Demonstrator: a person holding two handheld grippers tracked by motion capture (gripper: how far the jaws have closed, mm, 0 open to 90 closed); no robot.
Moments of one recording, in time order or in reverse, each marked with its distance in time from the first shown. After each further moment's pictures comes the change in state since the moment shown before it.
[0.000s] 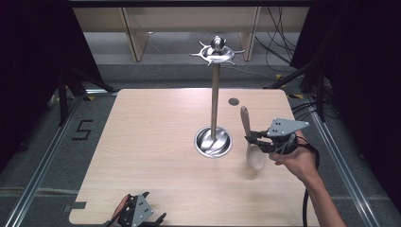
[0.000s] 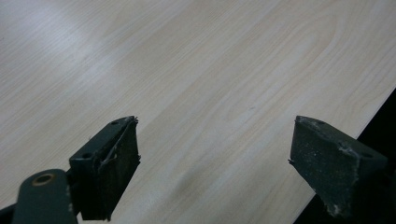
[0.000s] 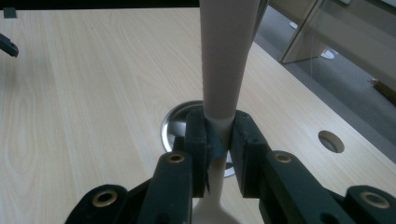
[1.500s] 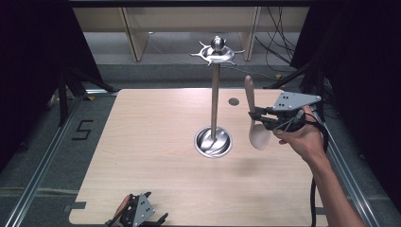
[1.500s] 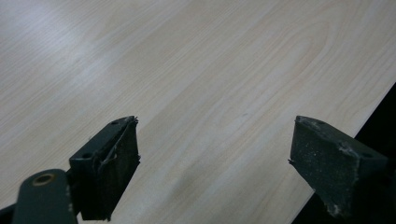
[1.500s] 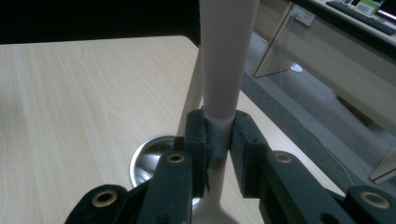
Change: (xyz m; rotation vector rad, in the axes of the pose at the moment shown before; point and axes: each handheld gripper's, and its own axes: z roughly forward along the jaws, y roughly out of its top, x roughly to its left) left arm 0.000 0.004 0.003 -0.017 -0.024 0.017; right arm -0.024 0.063 -0.023 -0.034 -0.100 -0.003
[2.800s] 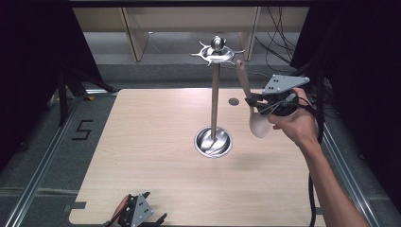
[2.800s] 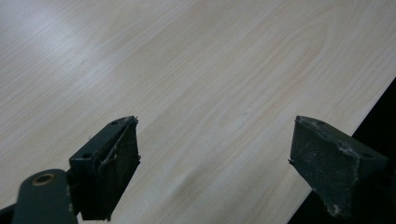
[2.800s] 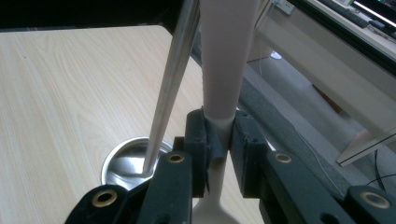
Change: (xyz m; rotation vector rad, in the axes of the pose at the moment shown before) left arm 0.000 -0.002 -0.006 0.025 -0.002 -0.007; right arm -0.011 0.037 0.012 0.094 -0.083 -0.022
